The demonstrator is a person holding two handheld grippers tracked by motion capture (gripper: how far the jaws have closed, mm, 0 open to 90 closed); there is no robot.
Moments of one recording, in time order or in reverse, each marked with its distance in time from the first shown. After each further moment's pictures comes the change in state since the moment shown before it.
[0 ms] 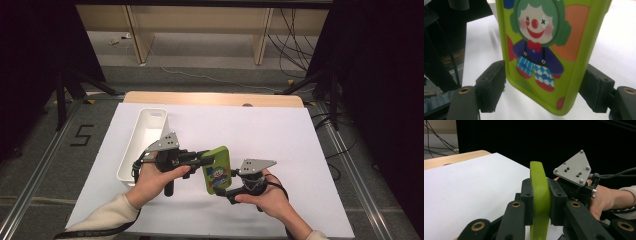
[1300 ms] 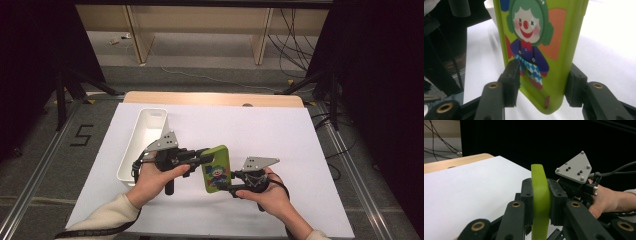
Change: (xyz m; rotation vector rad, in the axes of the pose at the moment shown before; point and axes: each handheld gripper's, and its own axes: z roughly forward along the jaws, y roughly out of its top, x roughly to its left) left arm 0.003 0.000 -0.001 -0.028 0.019 0.005; right arm -0.005 0.001 -0.005 -0.009 0.002 0.047
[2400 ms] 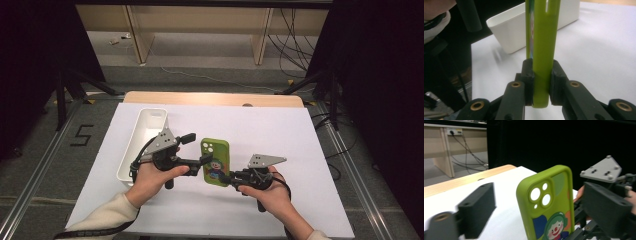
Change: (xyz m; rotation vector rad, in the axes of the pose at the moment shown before) left arm -0.003 0.006 -0.002 -0.064 0.191 0.092; right arm 0.003 0.005 -0.010 -0.087 -0.015 0.080
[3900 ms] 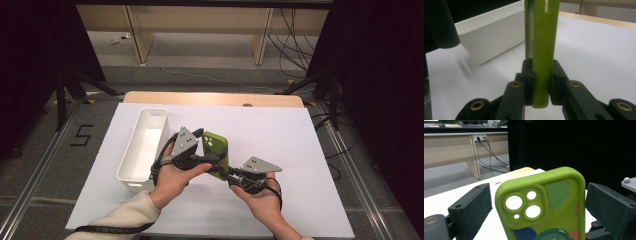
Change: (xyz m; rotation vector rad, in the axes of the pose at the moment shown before) left arm -0.027 0.004 0.036 -0.008 0.174 0.058; right arm 0.026 0.003 0.009 -0.053 -0.281 -0.033
